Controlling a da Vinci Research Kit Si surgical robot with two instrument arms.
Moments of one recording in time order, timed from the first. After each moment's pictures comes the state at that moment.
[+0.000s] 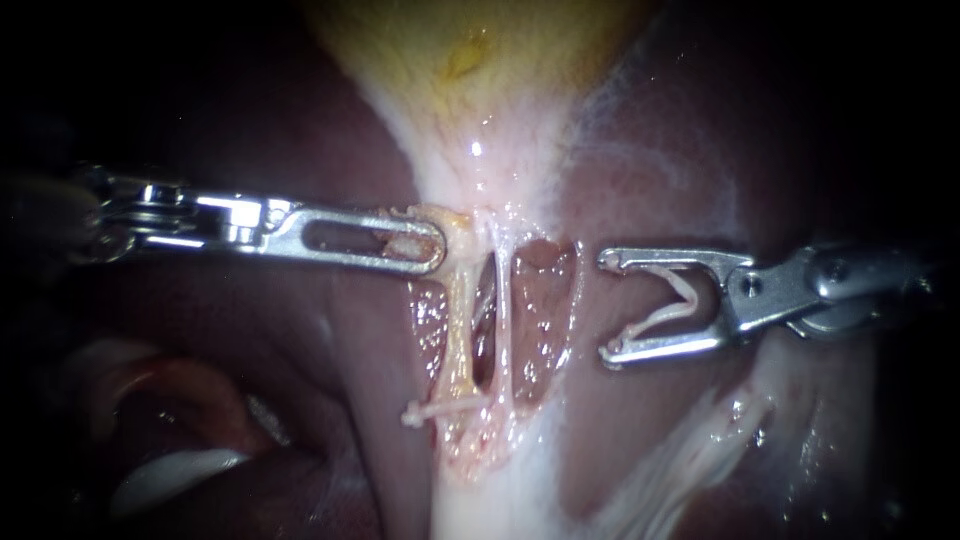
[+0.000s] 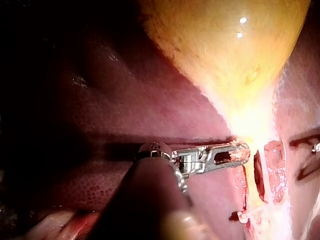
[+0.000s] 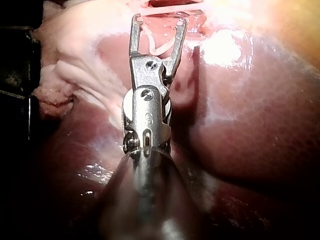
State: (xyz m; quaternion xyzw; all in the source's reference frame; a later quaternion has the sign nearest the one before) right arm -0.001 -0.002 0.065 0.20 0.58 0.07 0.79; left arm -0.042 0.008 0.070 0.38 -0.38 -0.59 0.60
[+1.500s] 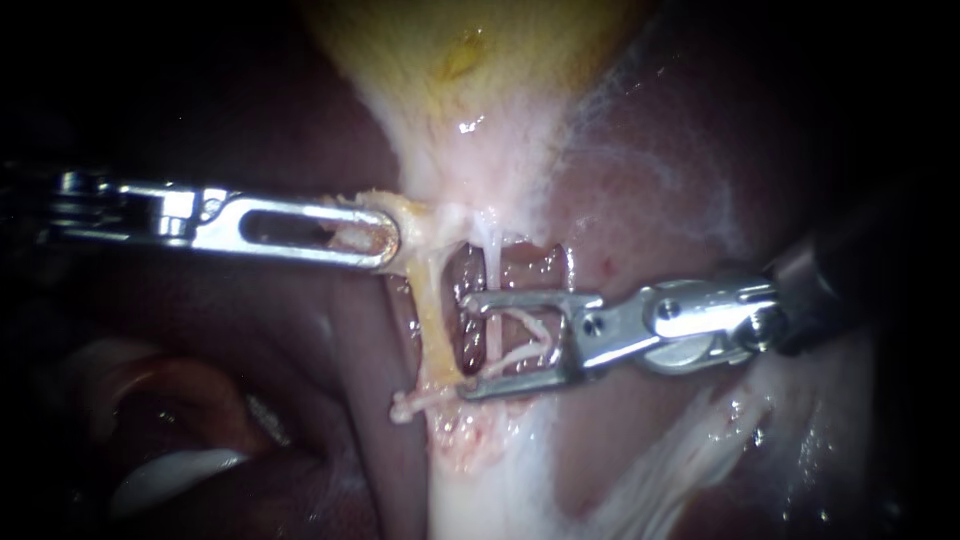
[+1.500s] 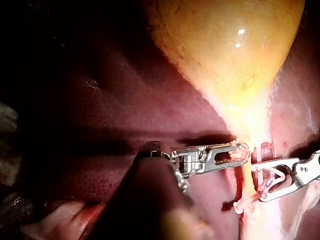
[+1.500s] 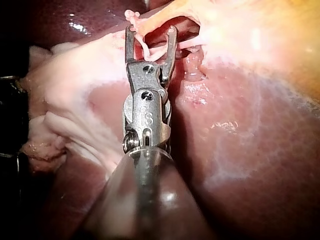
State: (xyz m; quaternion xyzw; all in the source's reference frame) right arm 0.011 -0.006 0.072 0.23 0.56 0.07 0.79; left arm -0.038 0.008 0.062 0.38 -0.38 -0.60 0.59
